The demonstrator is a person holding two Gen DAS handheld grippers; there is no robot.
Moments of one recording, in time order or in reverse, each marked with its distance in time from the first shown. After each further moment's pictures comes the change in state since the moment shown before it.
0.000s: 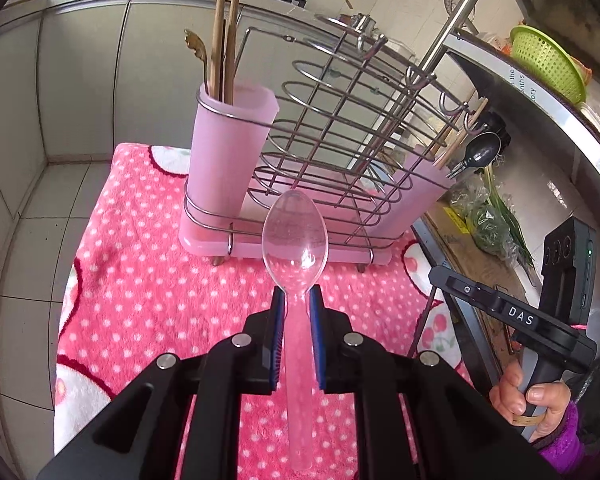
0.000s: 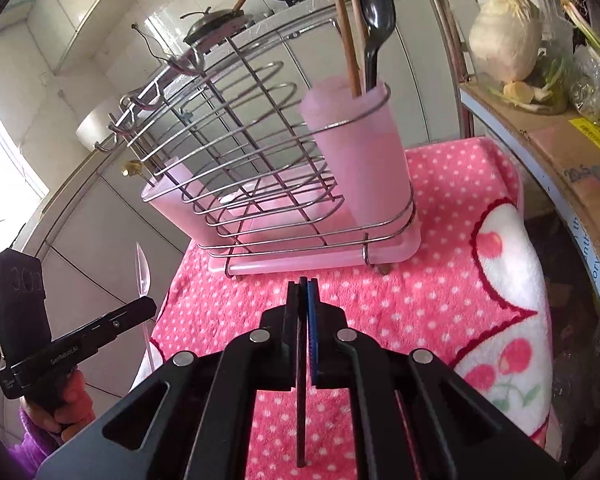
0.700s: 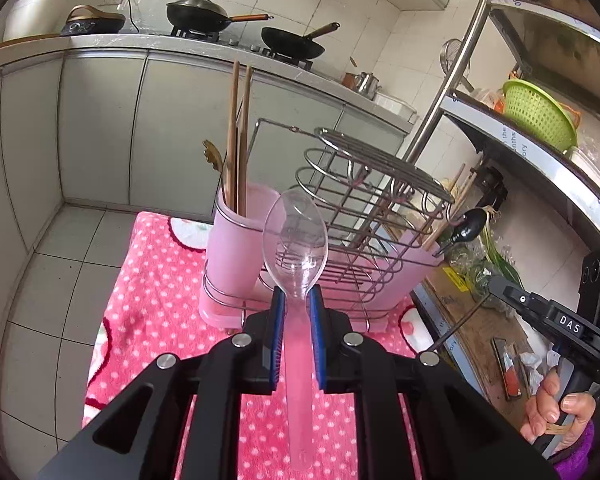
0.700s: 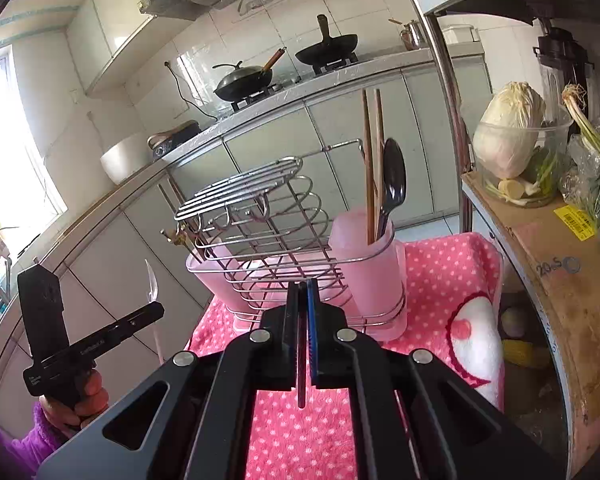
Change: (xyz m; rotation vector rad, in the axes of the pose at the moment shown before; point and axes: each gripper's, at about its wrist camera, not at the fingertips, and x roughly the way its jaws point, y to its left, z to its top) left arm -0.042 -0.002 0.029 -0.013 -0.220 0.038; right arm -0.095 0.009 0.045 -0.093 -0.207 0.022
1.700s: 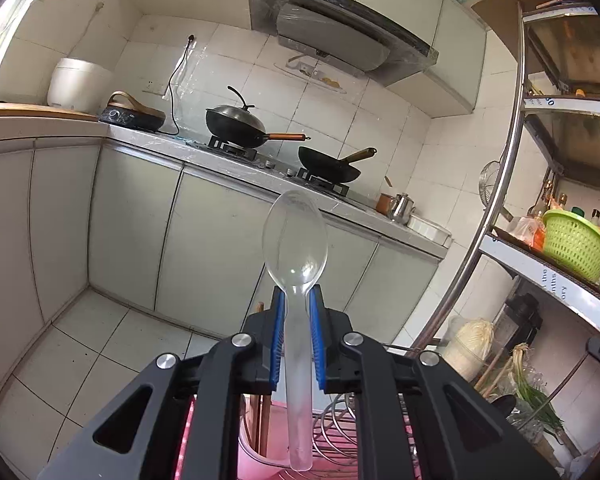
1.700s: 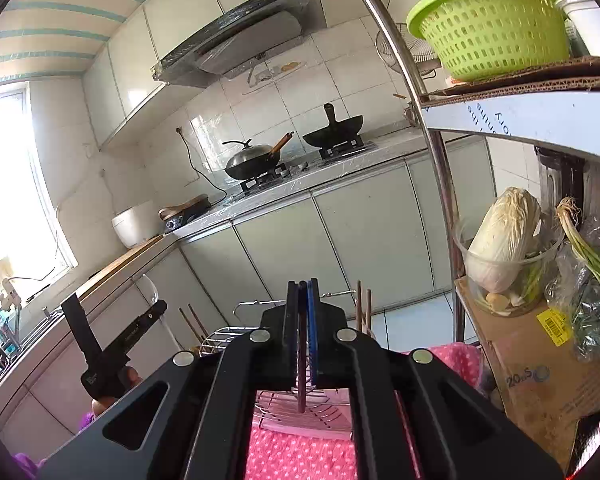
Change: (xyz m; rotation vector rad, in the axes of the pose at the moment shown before) left arm 0.006 0.003 0.116 -0.049 -0.413 0.143; right arm -0.059 -0.003 0.118 -0.016 -0.232 0.016
